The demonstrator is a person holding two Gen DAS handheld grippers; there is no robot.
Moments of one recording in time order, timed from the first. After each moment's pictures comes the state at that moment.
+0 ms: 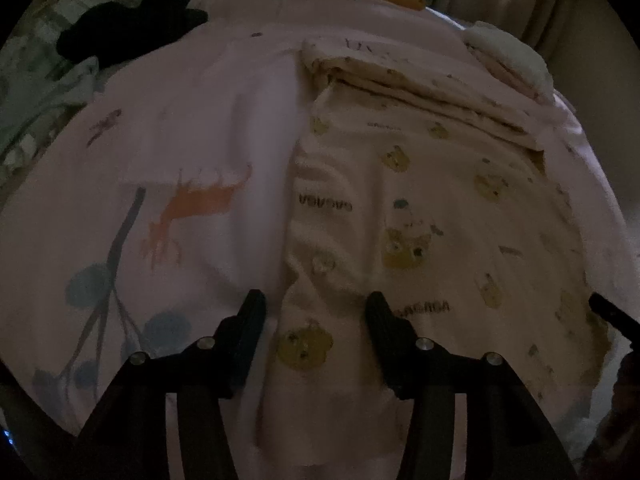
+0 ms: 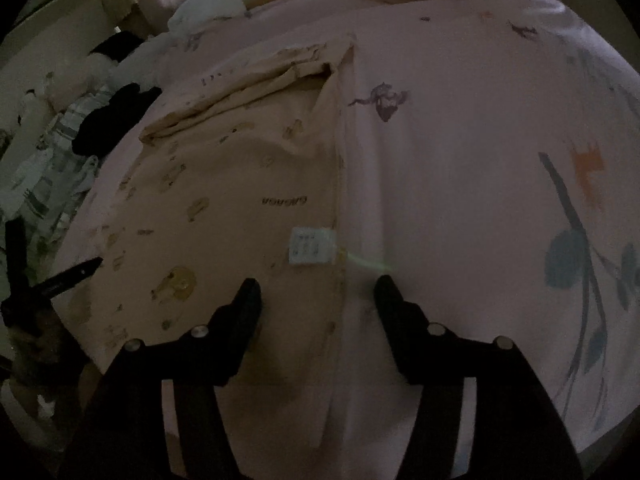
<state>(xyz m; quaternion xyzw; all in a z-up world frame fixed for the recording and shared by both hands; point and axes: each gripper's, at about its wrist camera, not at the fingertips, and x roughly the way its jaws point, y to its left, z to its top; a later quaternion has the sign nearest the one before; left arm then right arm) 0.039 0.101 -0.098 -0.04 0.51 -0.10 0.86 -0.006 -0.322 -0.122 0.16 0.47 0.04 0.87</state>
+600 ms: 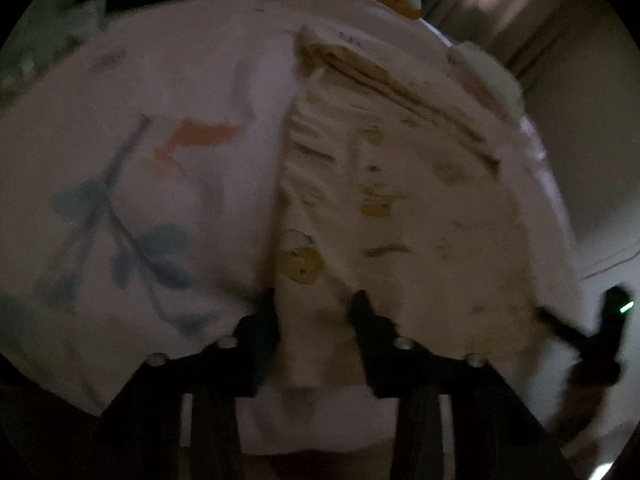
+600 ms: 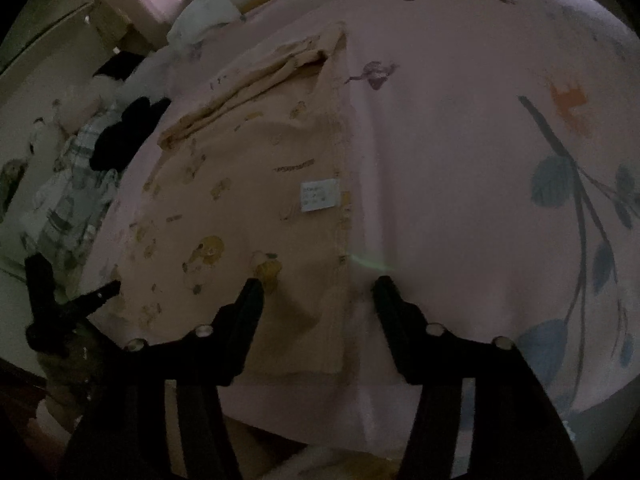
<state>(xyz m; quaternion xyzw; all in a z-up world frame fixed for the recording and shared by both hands) 0.016 0.119 -0.101 -0.17 0.53 -0.17 0.82 -0.039 -0.316 -0.122 0.22 0.48 0.05 0.85</state>
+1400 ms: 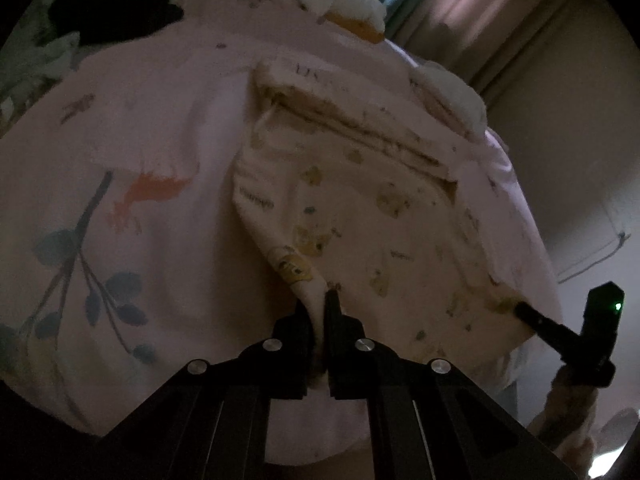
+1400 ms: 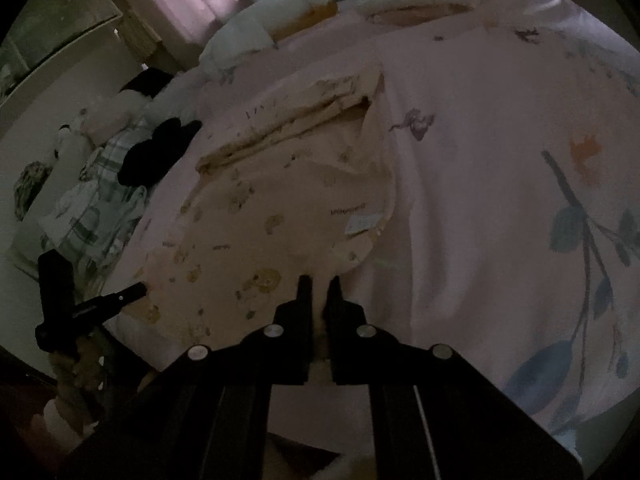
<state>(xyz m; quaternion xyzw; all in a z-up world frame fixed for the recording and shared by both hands) 0.021 0.097 -0.069 -0.15 0.47 -0.20 0.85 -0.035 -0.309 -0.089 0.23 0.42 0.08 0.88</state>
